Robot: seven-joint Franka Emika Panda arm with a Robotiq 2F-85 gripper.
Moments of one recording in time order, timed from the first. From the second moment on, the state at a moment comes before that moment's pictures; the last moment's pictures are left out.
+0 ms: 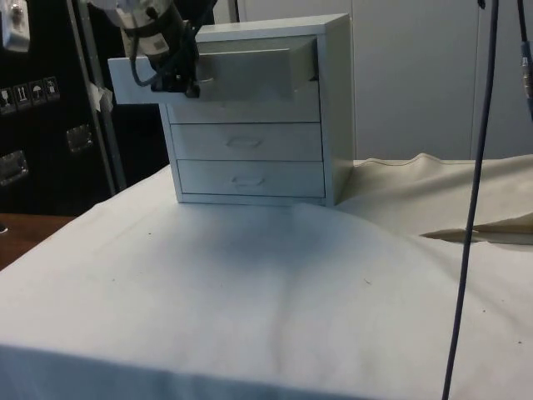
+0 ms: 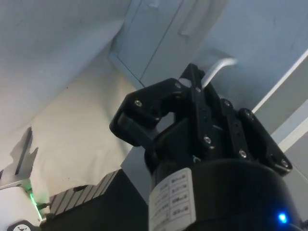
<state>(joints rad) 0.82 0.35 -0.58 -1.79 -0.56 1.89 0.49</state>
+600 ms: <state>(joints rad) 0.82 0.39 -0.55 -1.74 -0.56 1.84 0.51</state>
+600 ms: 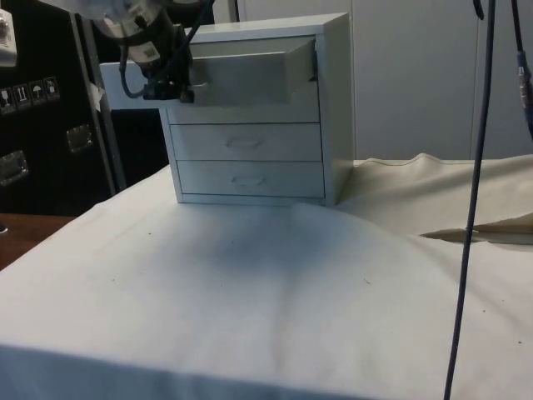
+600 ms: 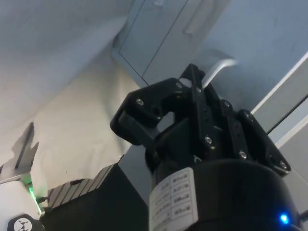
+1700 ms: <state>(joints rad) 0.82 0.42 -0.52 -1.74 -0.53 1.85 0.57</state>
